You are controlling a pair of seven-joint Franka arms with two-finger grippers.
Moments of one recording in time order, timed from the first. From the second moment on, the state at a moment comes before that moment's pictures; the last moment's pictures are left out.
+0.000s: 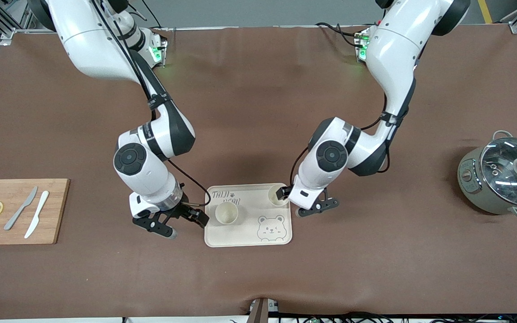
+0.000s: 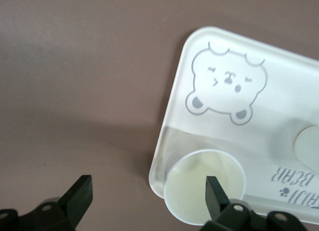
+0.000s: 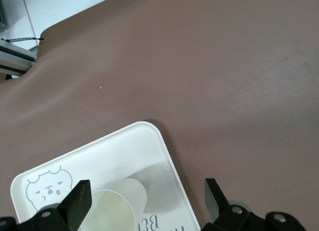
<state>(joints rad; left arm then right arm) -0.44 0.77 -0.16 -1.39 0.00 2.23 -0.83 0.37 0.71 0.04 -1.38 0.02 2.35 0.76</state>
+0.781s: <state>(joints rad) -0.46 0.82 -0.15 -1.36 0.00 2.24 -0.91 0.43 0.76 0.04 -1.37 0.00 2.36 0.76</state>
